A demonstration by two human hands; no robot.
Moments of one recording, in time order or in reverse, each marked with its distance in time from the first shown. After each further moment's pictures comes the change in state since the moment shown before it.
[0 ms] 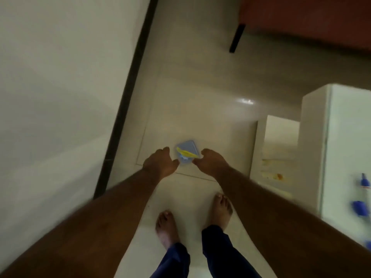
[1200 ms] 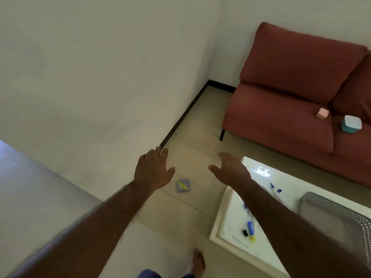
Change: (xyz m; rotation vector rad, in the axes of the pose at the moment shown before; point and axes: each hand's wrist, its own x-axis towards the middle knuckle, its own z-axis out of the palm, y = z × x) left_hand -0.608 0.097 -0.119 0.207 0.717 0.121; right_hand -0.559 0.038 -0.251 -0.308 0.423 -0.490
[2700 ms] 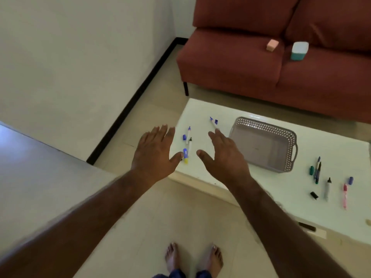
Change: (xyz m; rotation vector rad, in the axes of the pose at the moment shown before) left_hand -0.239 0.419 0.102 0.098 0.113 0.208; right_hand -0.301 0.374 -0.009 0.164 0.176 -0.100
